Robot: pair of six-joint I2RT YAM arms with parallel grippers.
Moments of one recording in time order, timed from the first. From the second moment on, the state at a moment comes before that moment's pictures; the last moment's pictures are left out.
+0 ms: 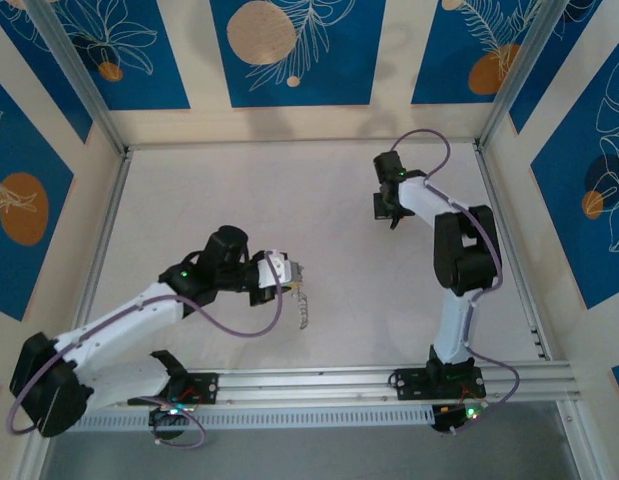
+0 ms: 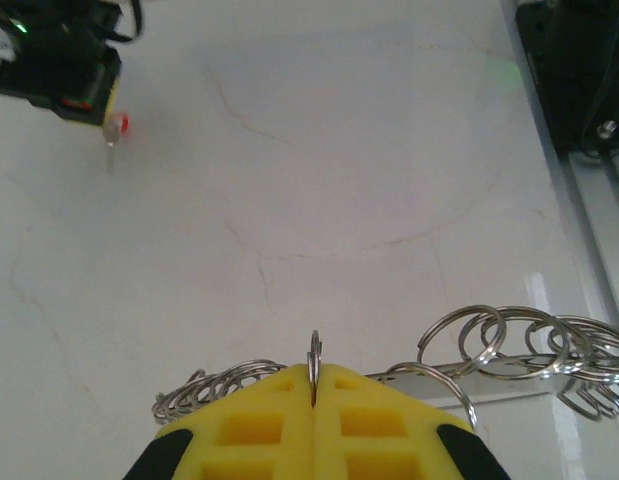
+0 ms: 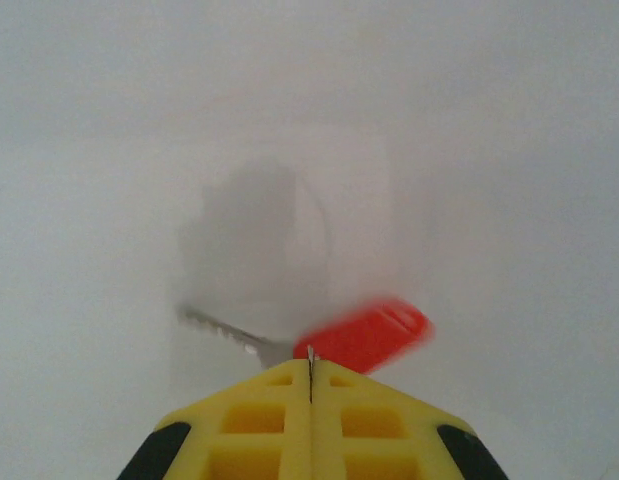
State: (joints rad) left arm -0.74 1.05 0.75 -0.31 0.52 0.58; right arm 0.26 1.94 1.42 -0.67 0.26 0.20
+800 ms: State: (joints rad) left arm -0.74 0.74 0.80 -0.61 0.40 0.66; right arm 0.84 1.47 0.90 -0.42 0.05 0.18
